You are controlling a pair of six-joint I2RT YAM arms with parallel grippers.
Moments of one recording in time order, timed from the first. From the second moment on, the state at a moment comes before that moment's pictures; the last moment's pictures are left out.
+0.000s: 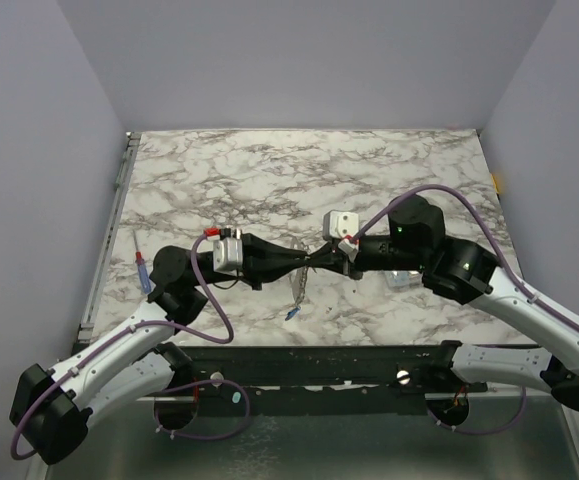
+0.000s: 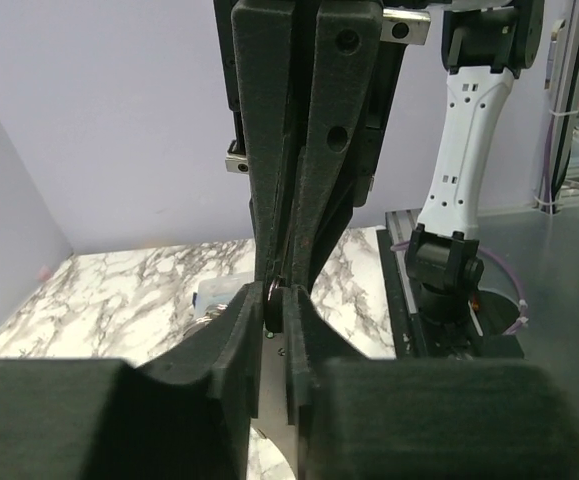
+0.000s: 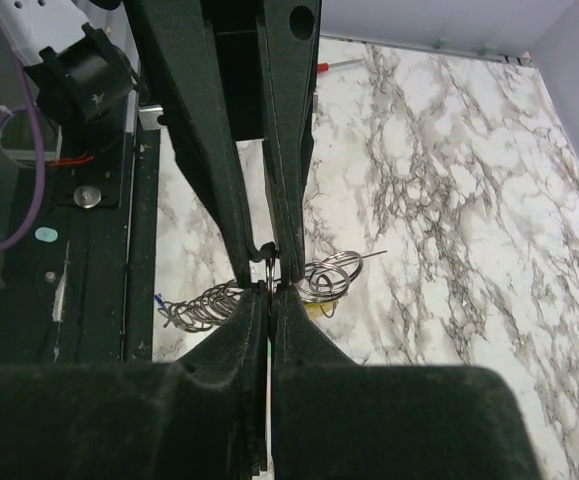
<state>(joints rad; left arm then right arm) -0.69 0.85 0.55 0.77 0.80 -0.15 0.97 1.05 1.20 -0.45 -0.43 -0.41</state>
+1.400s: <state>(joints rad) -0.70 0.95 0.63 0.41 0.92 0.02 0.97 1.12 1.20 -0.67 -0.38 -0.43</state>
